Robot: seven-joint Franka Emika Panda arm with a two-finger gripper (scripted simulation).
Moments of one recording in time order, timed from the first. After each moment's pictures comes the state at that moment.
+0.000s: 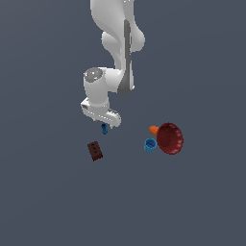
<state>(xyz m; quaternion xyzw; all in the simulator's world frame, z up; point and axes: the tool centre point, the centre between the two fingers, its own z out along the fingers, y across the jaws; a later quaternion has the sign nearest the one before) -0.111 -0.106 0.083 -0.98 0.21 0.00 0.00</state>
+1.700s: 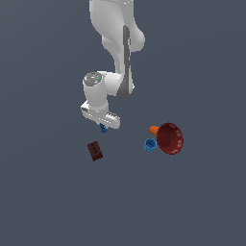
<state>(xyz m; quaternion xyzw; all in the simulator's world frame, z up) -0.108 -0.110 0.068 -0.98 0.21 0.00 0.00</state>
